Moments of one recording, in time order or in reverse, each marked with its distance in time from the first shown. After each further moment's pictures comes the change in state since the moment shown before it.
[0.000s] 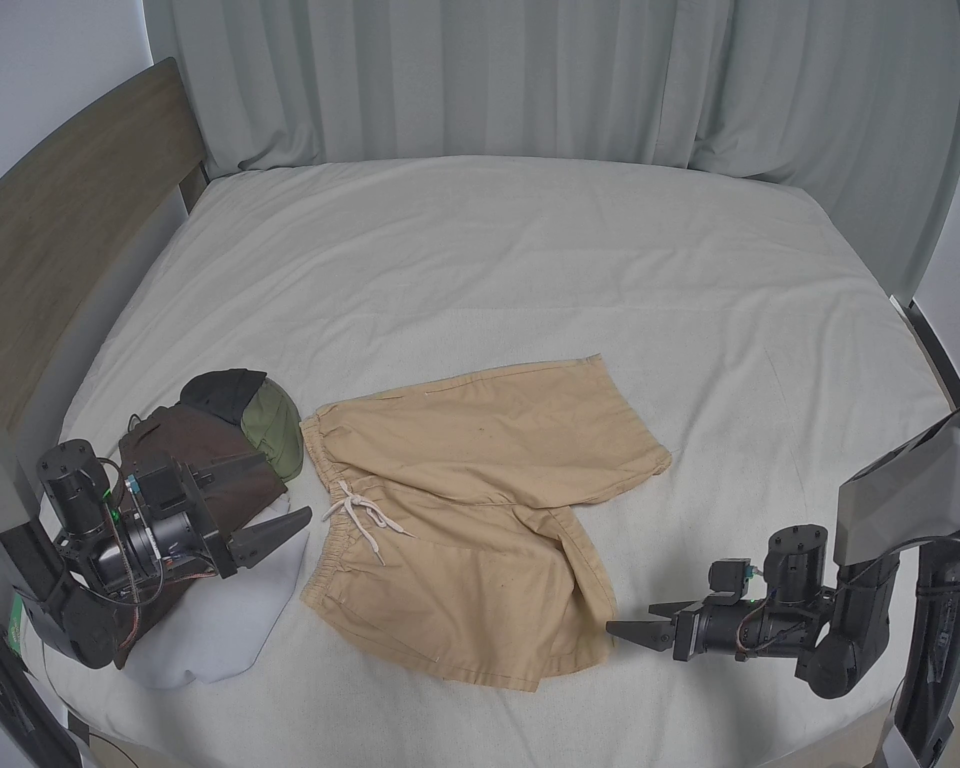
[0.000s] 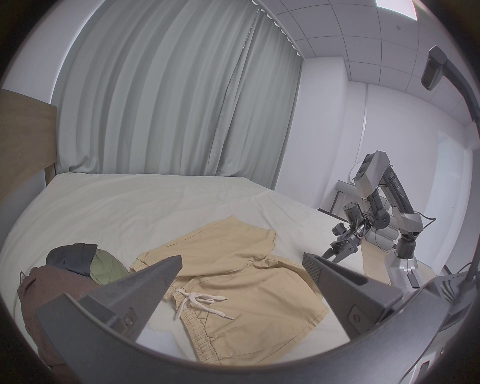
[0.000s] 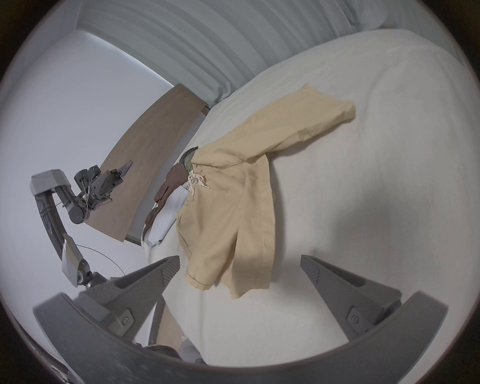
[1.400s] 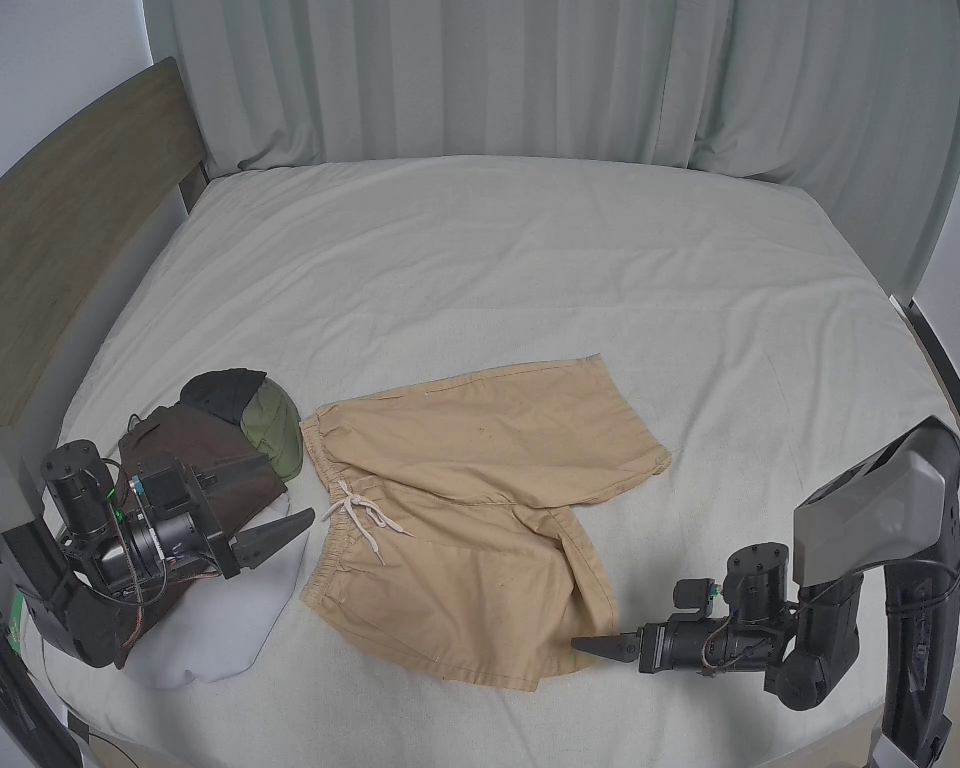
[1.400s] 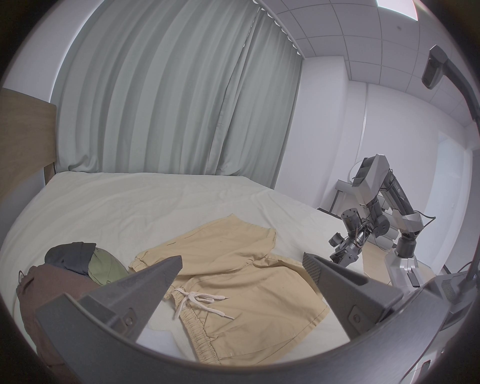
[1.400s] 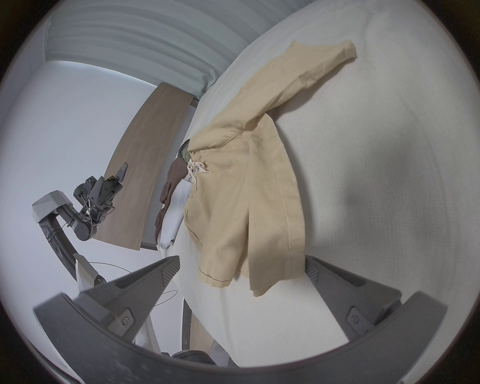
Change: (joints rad) left arm -0.006 0.016 -0.006 0.000 0.001 0.005; right arm 0.094 0.103 -0.068 -0.002 0.013 0.212
